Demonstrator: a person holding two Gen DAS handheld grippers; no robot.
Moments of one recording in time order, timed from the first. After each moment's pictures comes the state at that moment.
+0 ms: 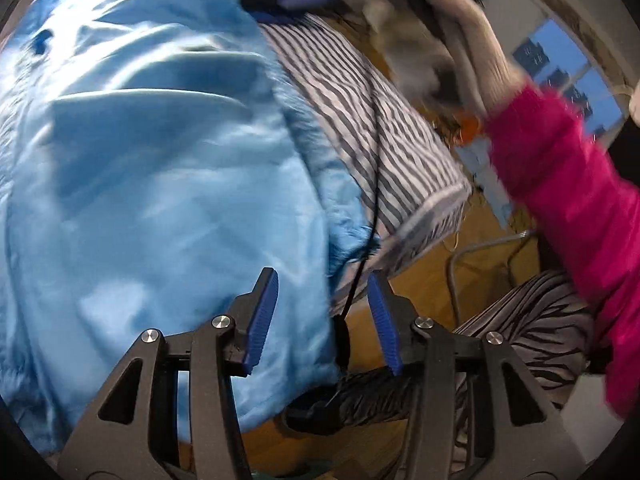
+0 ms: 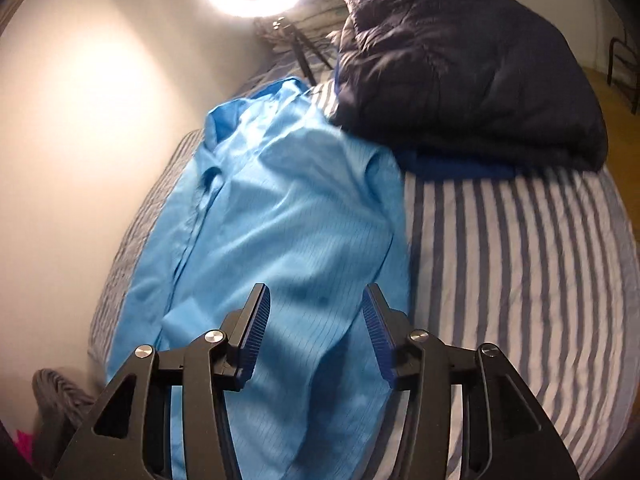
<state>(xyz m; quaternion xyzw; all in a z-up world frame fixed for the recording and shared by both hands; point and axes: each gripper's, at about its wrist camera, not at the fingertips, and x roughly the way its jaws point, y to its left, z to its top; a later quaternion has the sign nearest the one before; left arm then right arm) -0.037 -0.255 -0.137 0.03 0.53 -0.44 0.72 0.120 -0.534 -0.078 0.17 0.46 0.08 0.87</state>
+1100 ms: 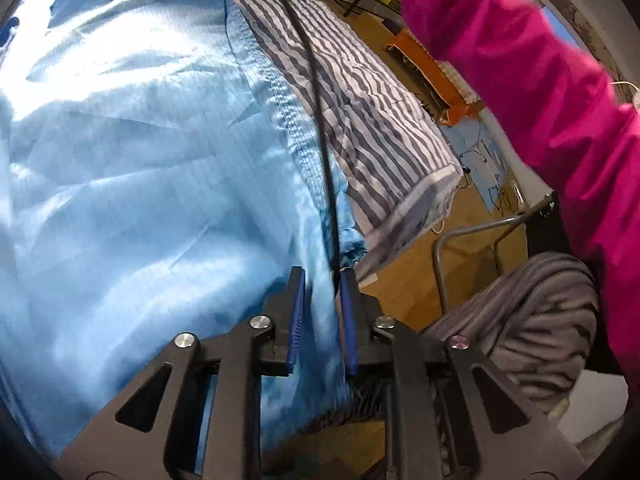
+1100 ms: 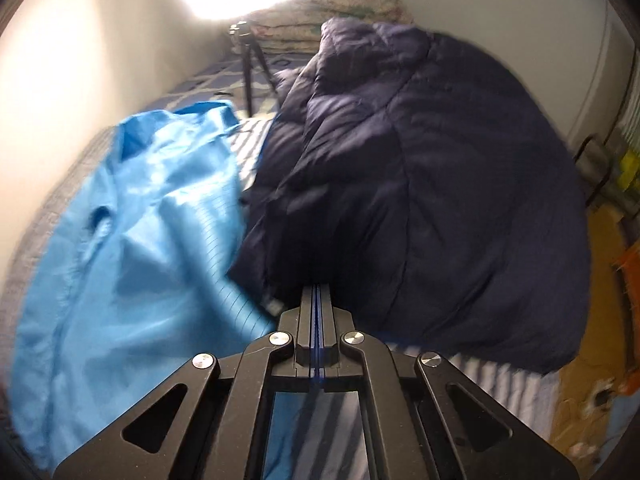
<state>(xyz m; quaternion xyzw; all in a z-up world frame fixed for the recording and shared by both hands) -0.030 -0.265 -0.144 0.02 0.56 -0.46 0.69 0.233 -0.557 -0.072 0.03 0.46 -0.01 0.89</state>
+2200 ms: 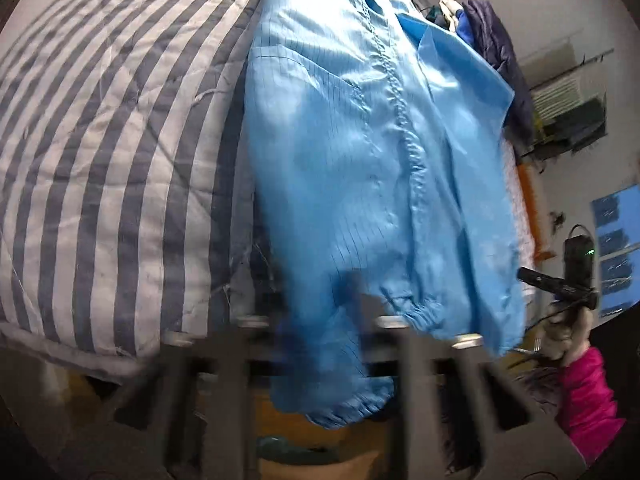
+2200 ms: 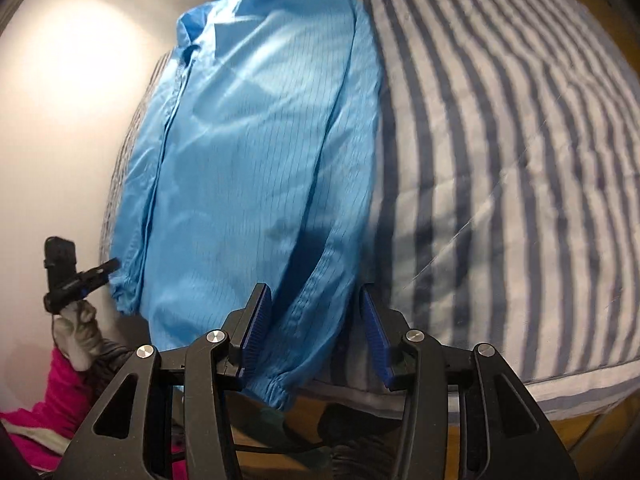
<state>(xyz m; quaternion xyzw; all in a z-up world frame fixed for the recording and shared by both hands) 0.065 0.024 -0.179 -0.17 0.60 -0.22 0.75 -0.031 -0.498 -0.159 0.26 0.59 0.08 0.76</state>
